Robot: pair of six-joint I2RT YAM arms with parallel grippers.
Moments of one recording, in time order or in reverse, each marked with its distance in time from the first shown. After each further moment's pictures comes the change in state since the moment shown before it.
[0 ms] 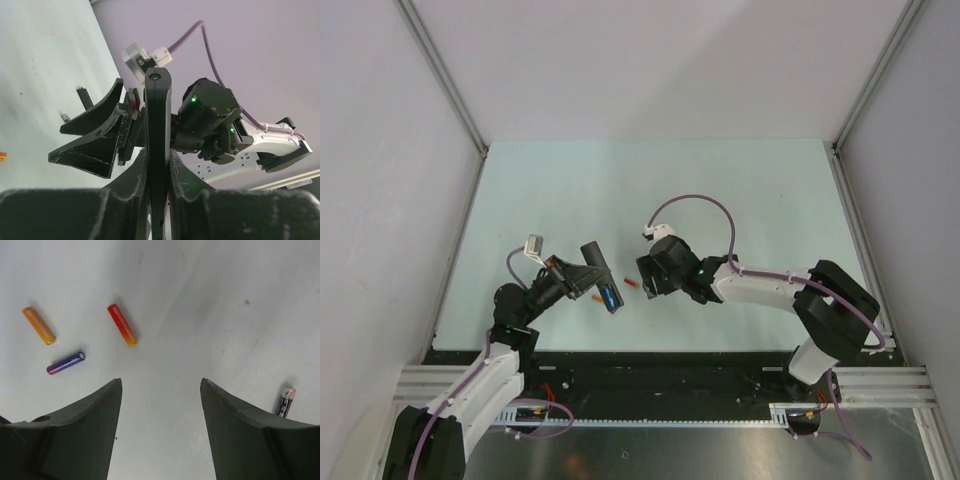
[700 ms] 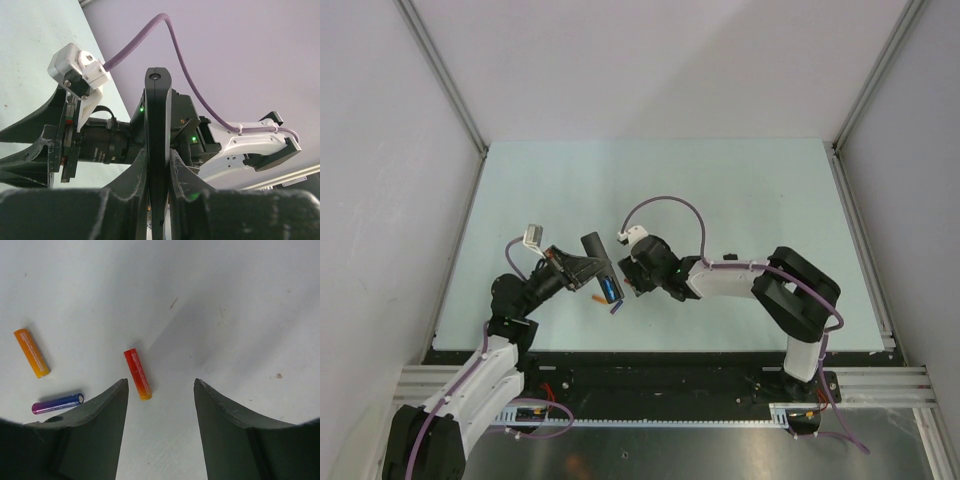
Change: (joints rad) left arm 0.002 0.024 0.095 -0.058 0.024 0.000; right arm 0.025 0.214 0.106 0.186 -0.009 -0.224
